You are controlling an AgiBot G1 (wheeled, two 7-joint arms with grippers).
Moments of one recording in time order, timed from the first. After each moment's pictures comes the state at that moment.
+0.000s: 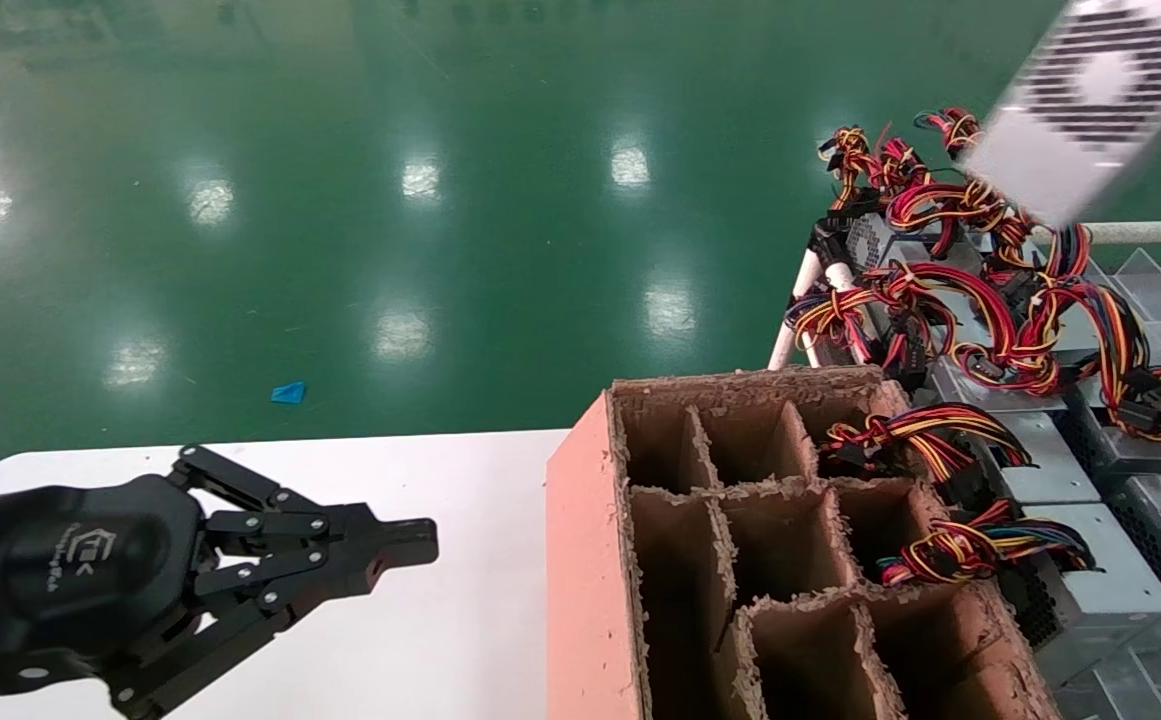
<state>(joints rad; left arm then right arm) -1.11 0.57 0.40 -1.26 0.65 1.45 -0.13 2.09 -0.40 -0.44 1.22 -1.60 -1.31 0.37</state>
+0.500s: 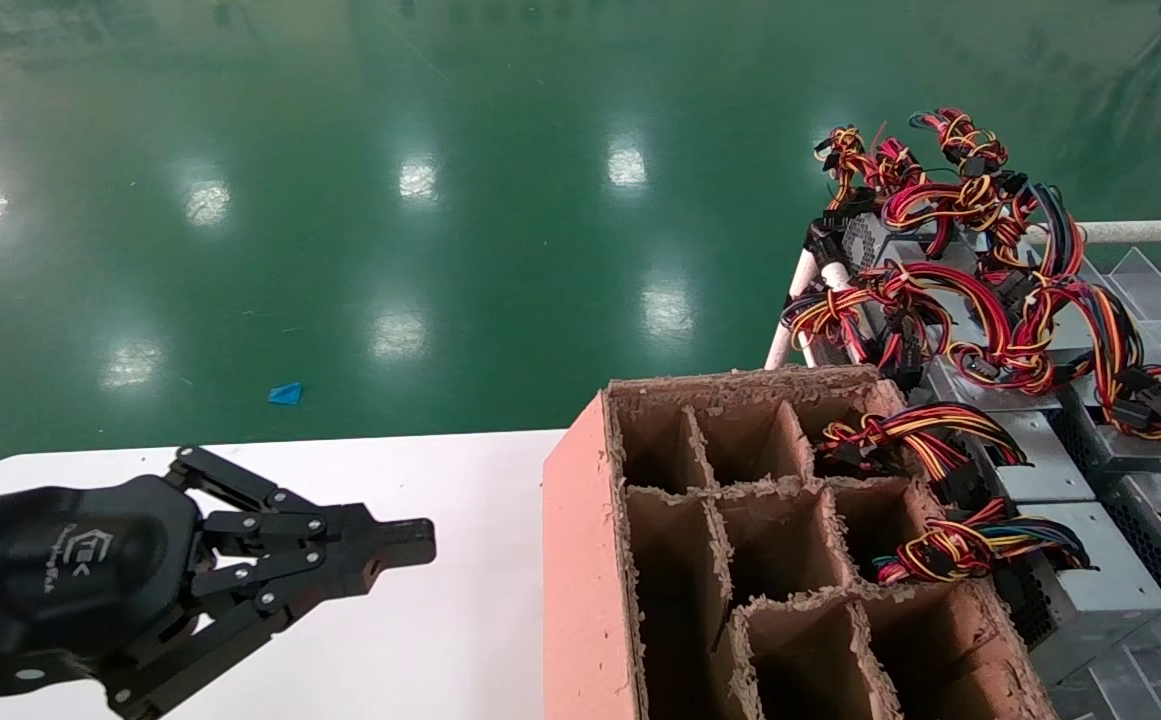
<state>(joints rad) -1.11 0.57 0.40 -1.26 0.65 1.45 -0.13 2.12 -0.41 -0.42 0.77 -1.65 -1.22 0.15</state>
